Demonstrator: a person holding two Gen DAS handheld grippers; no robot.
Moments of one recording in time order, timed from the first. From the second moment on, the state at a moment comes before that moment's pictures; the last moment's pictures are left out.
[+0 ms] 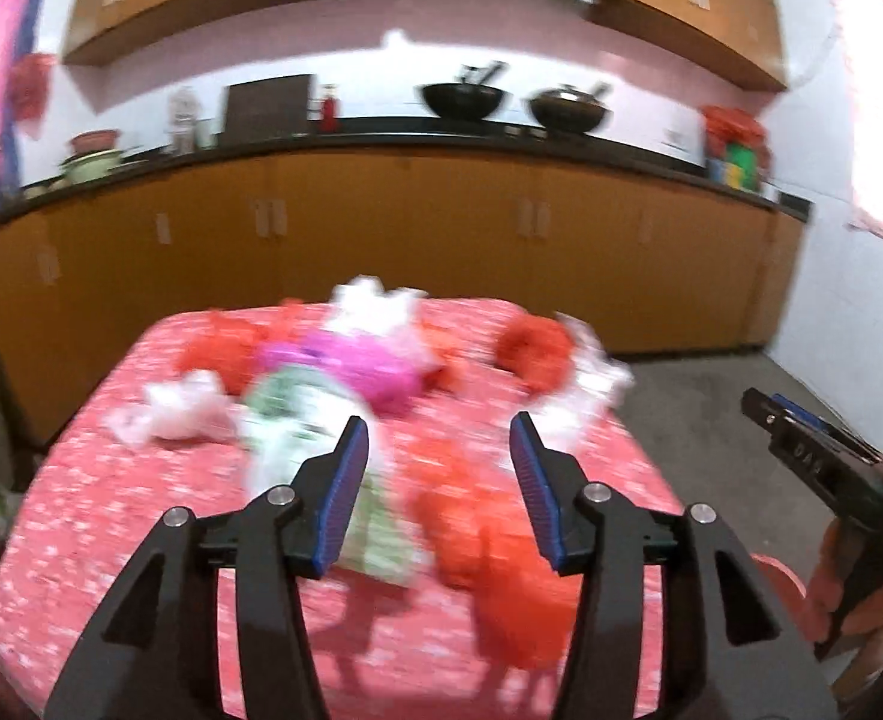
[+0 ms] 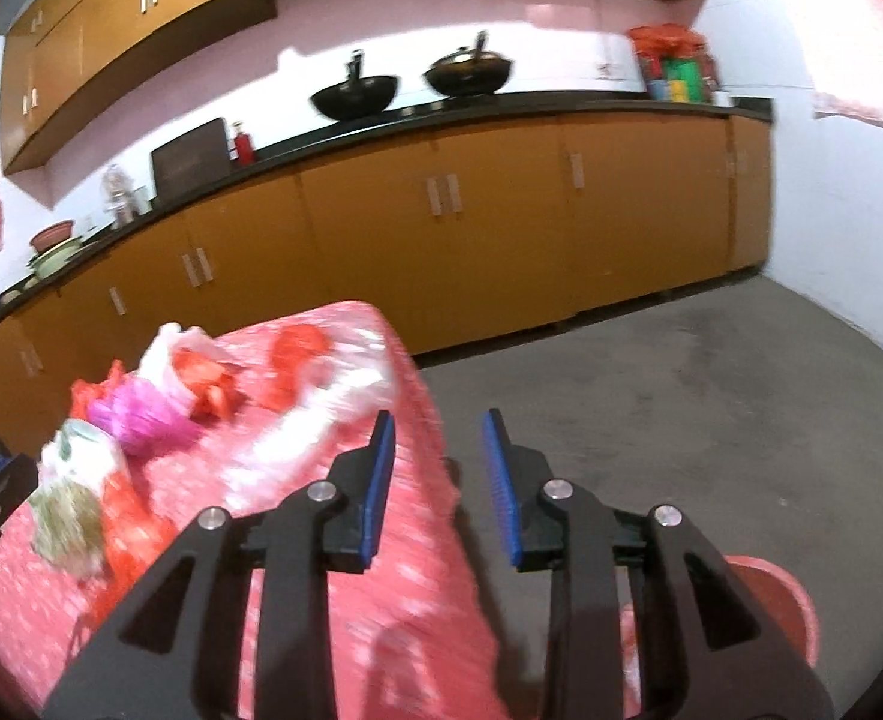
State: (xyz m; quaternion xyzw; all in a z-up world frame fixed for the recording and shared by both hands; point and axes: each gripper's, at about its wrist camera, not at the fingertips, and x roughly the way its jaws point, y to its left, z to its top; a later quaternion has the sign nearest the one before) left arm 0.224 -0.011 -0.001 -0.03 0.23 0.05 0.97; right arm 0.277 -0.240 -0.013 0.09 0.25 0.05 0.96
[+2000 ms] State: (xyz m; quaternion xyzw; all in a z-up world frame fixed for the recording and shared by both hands) left arm 0.246 0.083 -0.031 -0.09 0.28 0.06 0.95; right arm 0.347 -0.165 -0.033 0.07 0.33 0.11 0.94
